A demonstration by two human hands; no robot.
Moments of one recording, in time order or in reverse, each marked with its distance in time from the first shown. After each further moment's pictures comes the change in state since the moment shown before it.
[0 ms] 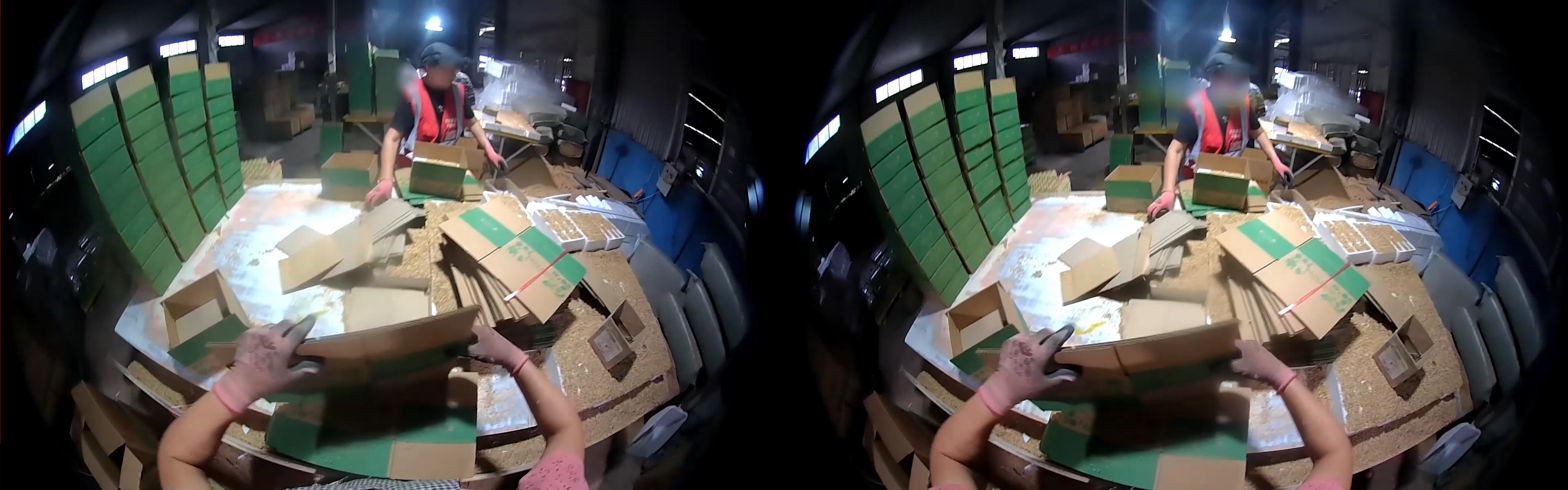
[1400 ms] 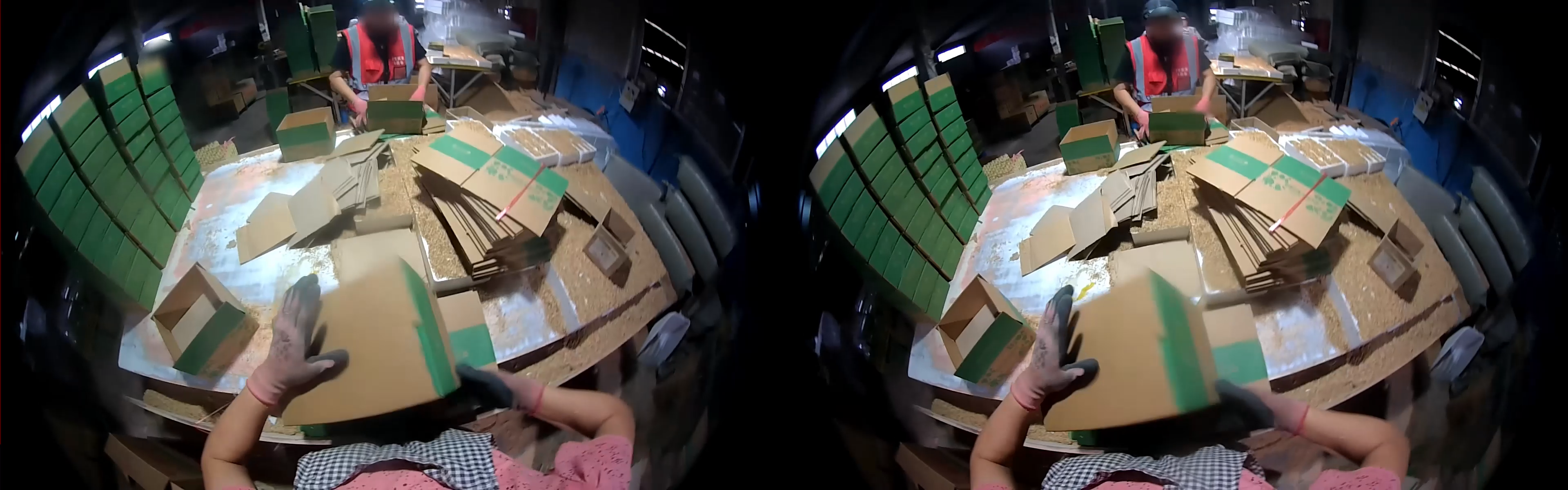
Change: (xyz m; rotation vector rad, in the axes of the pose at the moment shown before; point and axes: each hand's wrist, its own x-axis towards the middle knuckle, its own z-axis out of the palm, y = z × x) left_hand 0.001 -0.045 0.089 -0.504 0.240 0.430; right_hand -0.134 -0.115 0.128 1.186 -0.011 0.224
